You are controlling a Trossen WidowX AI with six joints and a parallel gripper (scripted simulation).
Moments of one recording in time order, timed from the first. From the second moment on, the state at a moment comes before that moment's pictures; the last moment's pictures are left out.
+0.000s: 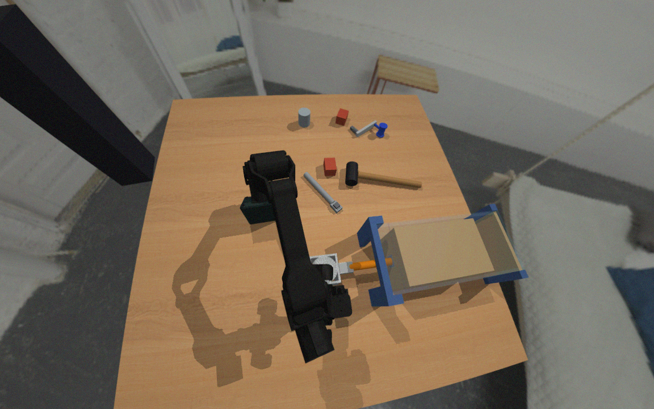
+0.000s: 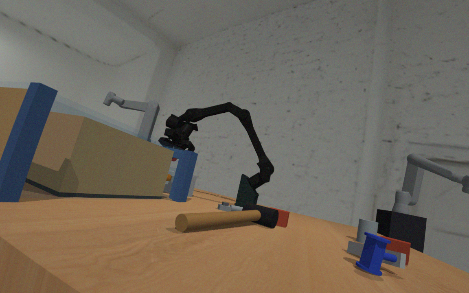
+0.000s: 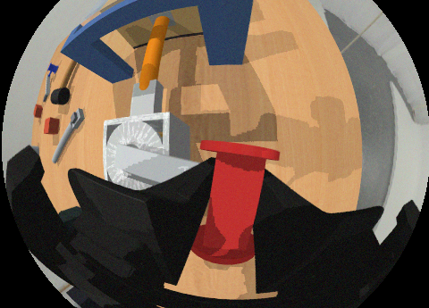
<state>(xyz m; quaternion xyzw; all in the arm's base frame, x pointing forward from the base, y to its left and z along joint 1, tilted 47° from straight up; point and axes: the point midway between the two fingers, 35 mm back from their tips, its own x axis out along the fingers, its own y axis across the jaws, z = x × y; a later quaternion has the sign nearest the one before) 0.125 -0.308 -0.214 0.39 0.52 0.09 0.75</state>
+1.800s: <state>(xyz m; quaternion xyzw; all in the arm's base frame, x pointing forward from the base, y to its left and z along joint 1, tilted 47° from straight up) 0.197 -0.308 -0.206 0.38 0.52 0.08 0.76</state>
